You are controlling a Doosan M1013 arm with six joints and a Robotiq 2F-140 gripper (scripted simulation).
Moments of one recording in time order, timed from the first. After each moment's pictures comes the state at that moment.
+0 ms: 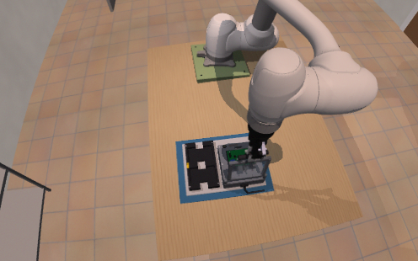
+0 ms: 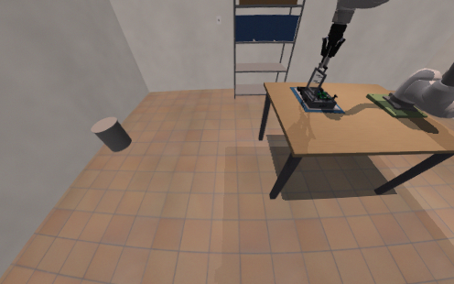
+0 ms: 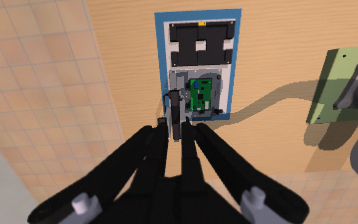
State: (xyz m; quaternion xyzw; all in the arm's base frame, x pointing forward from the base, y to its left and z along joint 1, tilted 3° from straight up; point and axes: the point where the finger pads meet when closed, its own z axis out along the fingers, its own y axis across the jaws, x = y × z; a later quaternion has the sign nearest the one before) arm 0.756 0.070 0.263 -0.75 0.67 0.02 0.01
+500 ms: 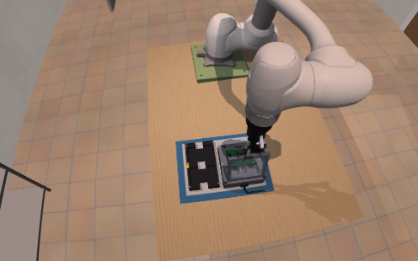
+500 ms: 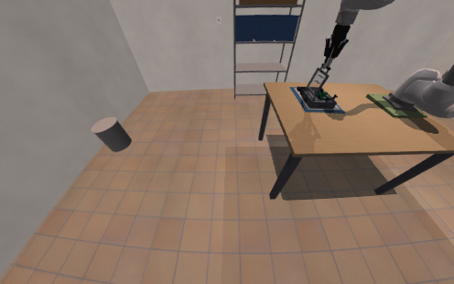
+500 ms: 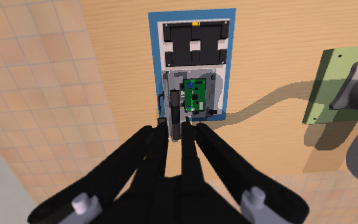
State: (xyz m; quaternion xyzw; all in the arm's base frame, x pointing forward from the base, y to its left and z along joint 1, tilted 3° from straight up) arm 0.735 0.067 0.260 -0.75 0.67 0.02 0.01
